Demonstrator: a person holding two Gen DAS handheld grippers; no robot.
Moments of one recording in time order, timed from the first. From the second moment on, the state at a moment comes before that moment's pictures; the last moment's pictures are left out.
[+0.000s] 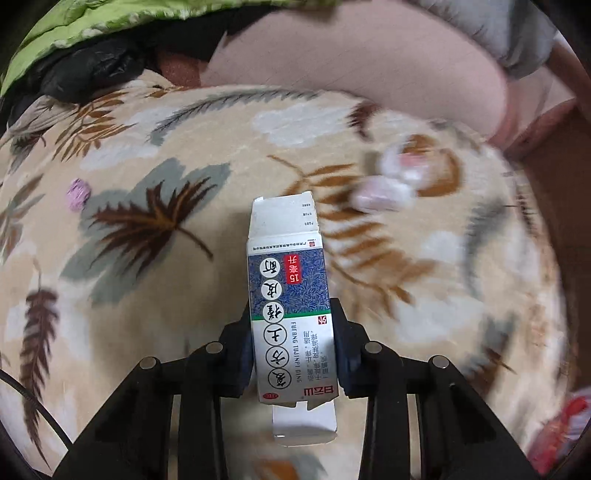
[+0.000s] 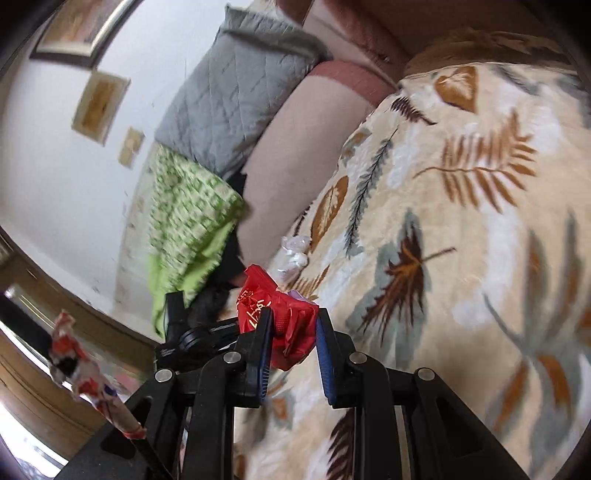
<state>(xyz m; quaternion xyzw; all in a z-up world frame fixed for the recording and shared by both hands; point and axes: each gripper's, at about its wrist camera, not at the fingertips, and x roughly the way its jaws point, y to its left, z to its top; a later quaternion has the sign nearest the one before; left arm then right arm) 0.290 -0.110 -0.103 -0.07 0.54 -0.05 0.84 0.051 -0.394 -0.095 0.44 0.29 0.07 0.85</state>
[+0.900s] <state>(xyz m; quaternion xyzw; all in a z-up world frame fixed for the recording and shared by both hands) -0.142 -0.266 0.035 0.00 0.40 -0.37 0.84 -0.288 -0.450 0.026 0.35 0.21 -0.10 0.91</state>
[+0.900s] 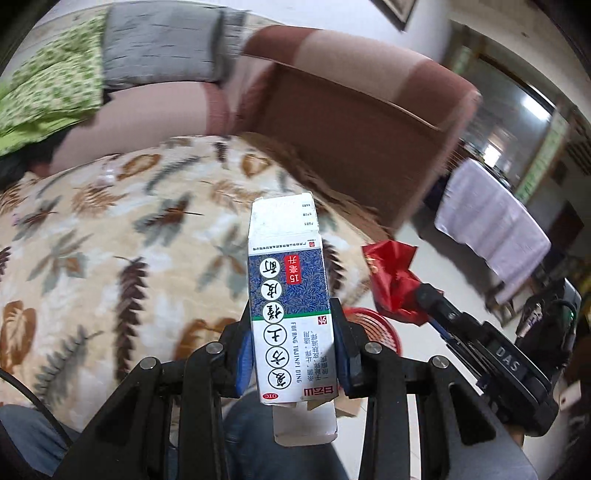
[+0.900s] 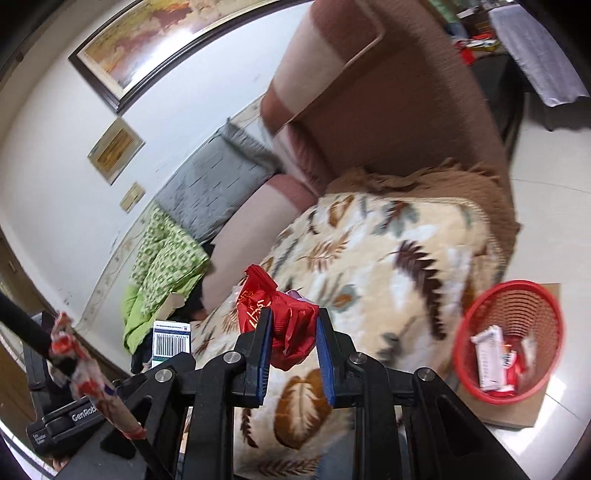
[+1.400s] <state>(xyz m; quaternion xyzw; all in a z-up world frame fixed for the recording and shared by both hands) -0.200 -0.321 0.032 0.02 0.40 -0.45 0.80 -0.365 -0.482 0.033 0.34 0.21 -0.19 0.90</state>
